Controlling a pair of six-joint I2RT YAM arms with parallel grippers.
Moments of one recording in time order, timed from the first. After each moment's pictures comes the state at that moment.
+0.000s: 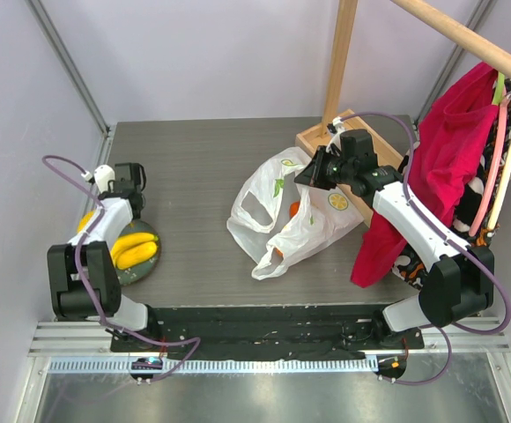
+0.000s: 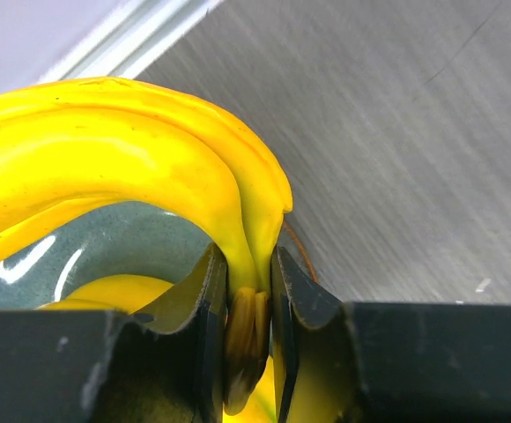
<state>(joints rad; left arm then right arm) 0.08 1.49 0.95 -0.43 -0.61 -0.62 0.34 1.43 1.21 -0.37 -0.35 0.54</state>
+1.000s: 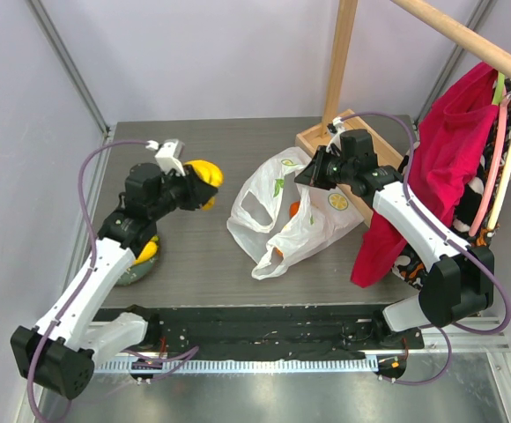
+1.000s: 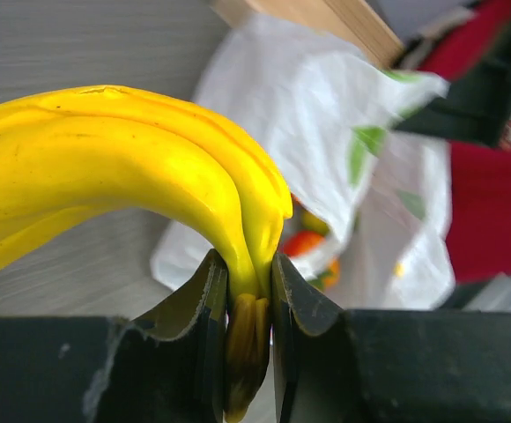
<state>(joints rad) -0.33 1.01 0.96 -0.28 0.21 -0.42 0.34 1.43 1.21 -0.37 -0.35 0.54</state>
